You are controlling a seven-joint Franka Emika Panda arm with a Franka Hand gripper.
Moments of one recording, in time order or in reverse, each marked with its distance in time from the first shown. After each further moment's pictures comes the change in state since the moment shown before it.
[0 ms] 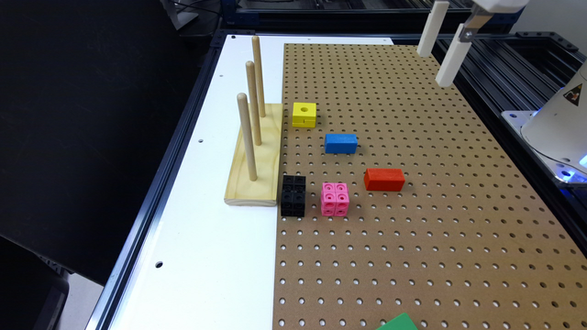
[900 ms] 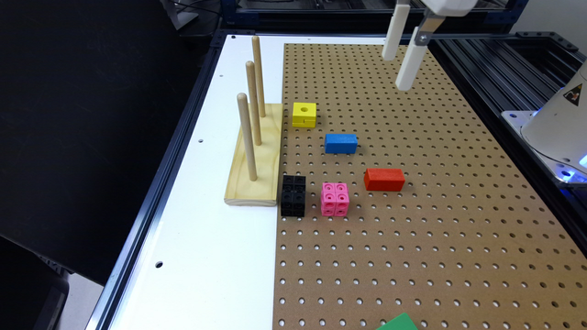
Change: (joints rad) arm -0.007 0.224 0.001 0.162 -0.001 0.072 0.000
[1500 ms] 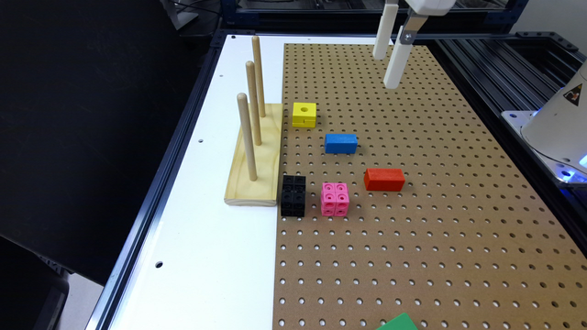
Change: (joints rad) arm -0.020 0.037 0.000 0.021 -0.002 0.005 -0.002
